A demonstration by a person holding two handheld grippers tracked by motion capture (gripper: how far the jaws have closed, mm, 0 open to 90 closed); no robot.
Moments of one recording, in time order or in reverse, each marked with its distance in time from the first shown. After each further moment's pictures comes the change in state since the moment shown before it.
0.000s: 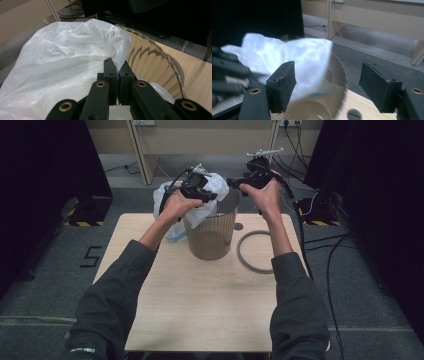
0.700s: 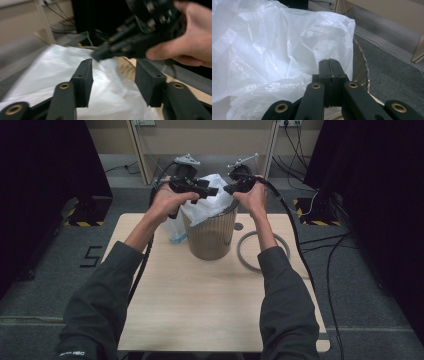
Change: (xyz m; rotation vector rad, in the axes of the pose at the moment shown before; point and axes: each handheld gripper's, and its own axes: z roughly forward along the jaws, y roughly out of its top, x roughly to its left) left arm 0.010 0.008 -0.053 -0.149 -0.045 -0.085; right arm 0.007 -0.011 0.051 0.186 0.014 -0.173
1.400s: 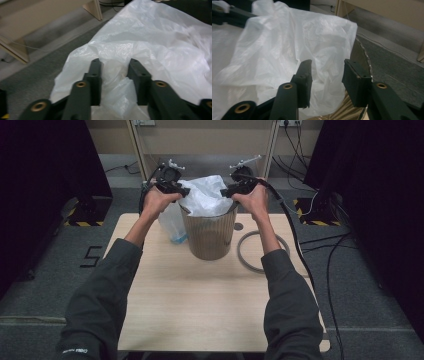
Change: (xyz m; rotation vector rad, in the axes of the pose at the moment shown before) left arm 0.058 -0.037 0.024 0.205 0.340 0.007; right arm 0.001 -0.005 -0.004 -0.029 0.023 0.044
